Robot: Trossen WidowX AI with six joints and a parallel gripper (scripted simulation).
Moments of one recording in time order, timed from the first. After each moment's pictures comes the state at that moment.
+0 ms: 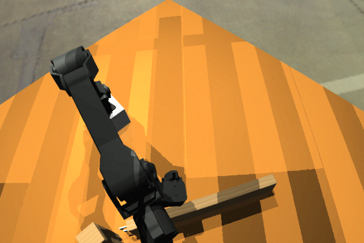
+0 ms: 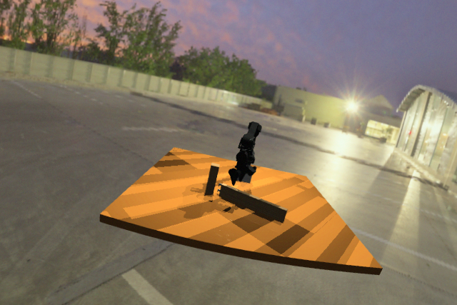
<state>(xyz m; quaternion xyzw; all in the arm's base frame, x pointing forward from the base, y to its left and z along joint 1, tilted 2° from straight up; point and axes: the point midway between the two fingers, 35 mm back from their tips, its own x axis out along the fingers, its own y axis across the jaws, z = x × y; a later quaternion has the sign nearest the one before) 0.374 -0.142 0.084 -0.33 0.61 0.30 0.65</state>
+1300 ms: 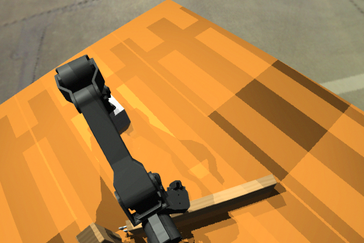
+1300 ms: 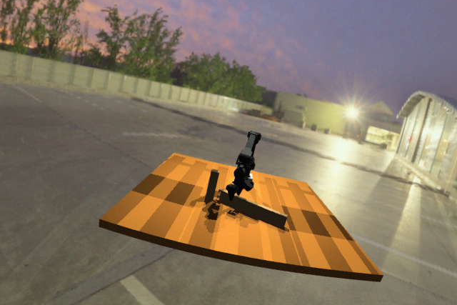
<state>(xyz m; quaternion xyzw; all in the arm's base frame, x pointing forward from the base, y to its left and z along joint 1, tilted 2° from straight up) 0.382 -0.143 0.025 -0.34 0.60 0.30 0.65</state>
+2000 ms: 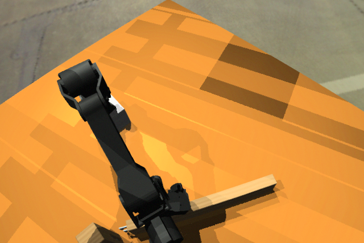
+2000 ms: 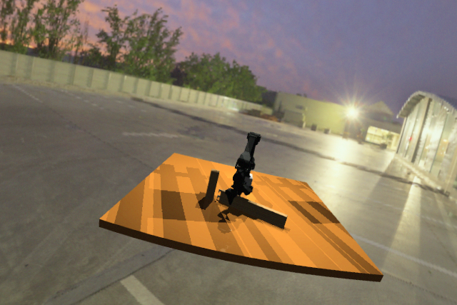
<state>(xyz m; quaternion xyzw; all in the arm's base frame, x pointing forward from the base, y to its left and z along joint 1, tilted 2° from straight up) 0.381 -0.142 -0.002 -0.34 0.61 0.31 0.65</state>
